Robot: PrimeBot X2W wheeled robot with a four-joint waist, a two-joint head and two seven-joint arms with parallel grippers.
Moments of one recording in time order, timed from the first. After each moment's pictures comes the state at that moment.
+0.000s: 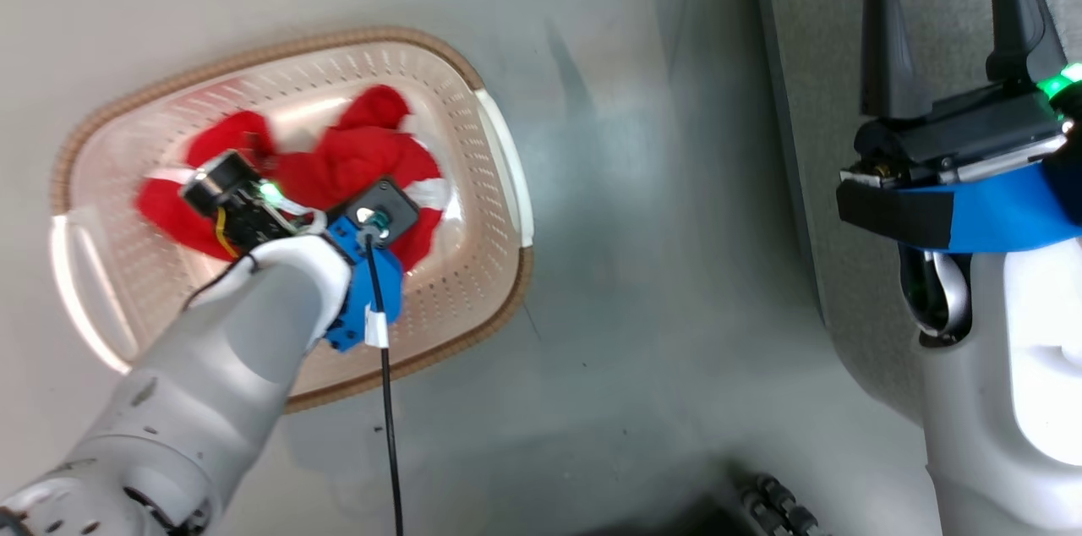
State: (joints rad) left arm -1.01 0.20 -1.28 1.24 -0.45 -0.13 -0.18; right arm -0.61 -0.05 0.01 0.02 0.03 0.13 -0.26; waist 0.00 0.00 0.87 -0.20
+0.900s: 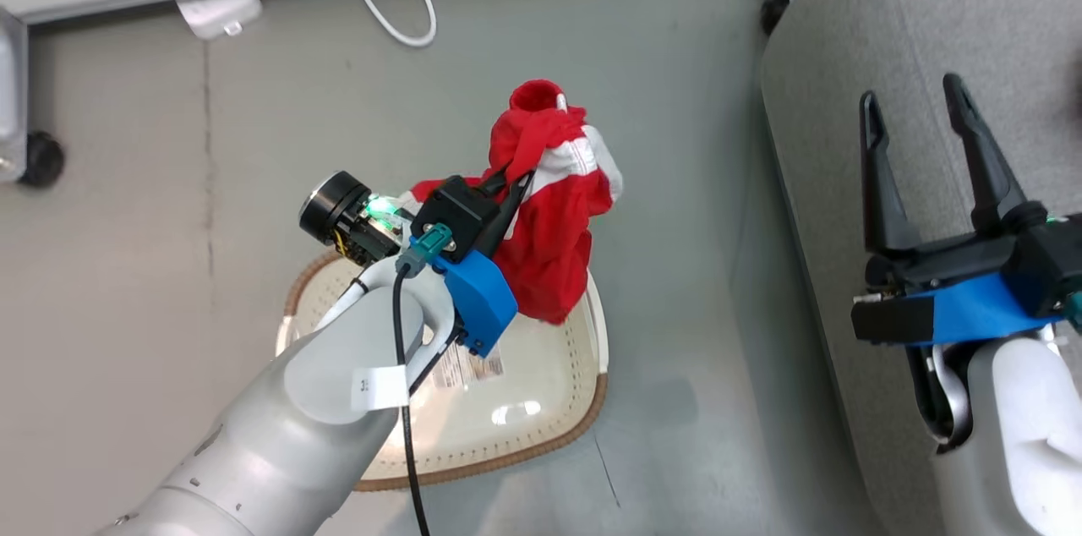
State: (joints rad) left arm -0.84 0.16 -0.98 0.81 -0.50 -0.06 -0.26; right arm -0.39 -0.10 -0.03 0.12 0.02 0.13 -0.26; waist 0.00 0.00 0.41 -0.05
